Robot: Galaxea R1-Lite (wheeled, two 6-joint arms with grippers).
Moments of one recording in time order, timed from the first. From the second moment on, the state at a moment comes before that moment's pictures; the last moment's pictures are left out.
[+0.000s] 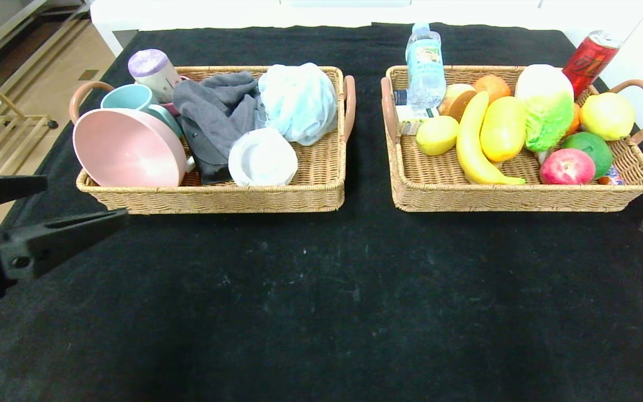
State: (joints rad) left arm -0.34 0.96 -0.95 0.16 0.06 0.16; right arm 0.01 0.96 -0.78 -0.01 0.22 -0.13
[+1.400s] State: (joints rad) left arm 0.00 0.08 -0.59 0.43 -0.08 0.30; right arm 0.00 0.04 -0.58 0.41 0.12 -0.09
